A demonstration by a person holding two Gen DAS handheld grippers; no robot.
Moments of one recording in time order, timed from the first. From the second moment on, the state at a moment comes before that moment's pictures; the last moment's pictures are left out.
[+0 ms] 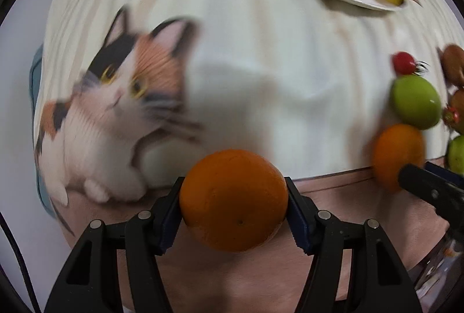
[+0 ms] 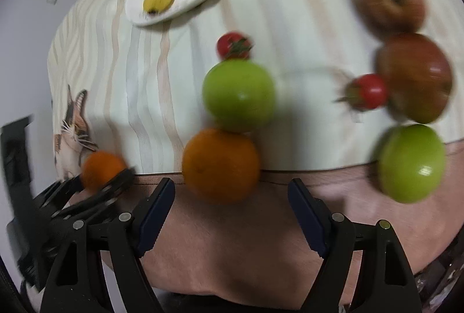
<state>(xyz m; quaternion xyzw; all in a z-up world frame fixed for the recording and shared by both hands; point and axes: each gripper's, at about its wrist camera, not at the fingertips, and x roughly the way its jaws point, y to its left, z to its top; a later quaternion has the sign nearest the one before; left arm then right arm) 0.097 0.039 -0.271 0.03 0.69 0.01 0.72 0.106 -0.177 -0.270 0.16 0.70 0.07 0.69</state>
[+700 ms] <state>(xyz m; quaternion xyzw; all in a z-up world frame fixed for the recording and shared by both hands) 0.094 0.019 -0.241 0.02 0.67 0.01 0.74 0.092 -0.143 -0.289 0.13 0.71 0.06 0.69</state>
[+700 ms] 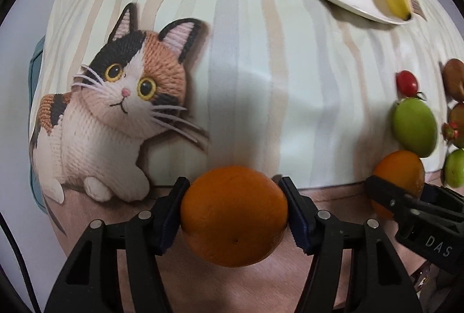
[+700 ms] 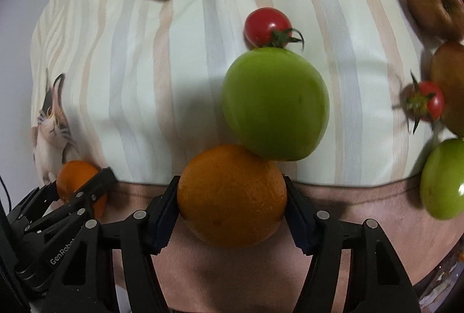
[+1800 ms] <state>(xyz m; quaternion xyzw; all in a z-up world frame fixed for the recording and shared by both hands) 0.302 -0.012 -0.187 0.02 0.58 -0.05 0.81 0.402 -0.150 -0.179 0.10 0.66 0.11 0.74</state>
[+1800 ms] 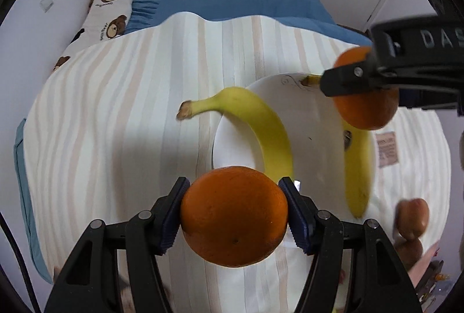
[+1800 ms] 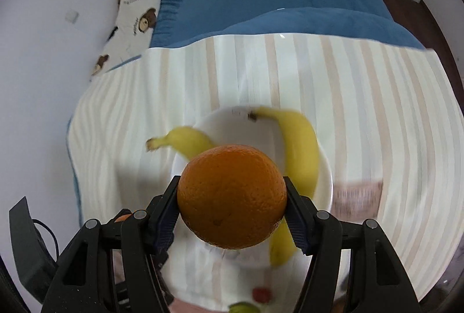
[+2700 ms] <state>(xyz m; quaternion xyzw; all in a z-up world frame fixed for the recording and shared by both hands) 0.350 0.000 -0.248 -0.02 0.63 -0.06 0.77 0.463 -0.125 -0.235 0.06 0.71 0.10 0.70</state>
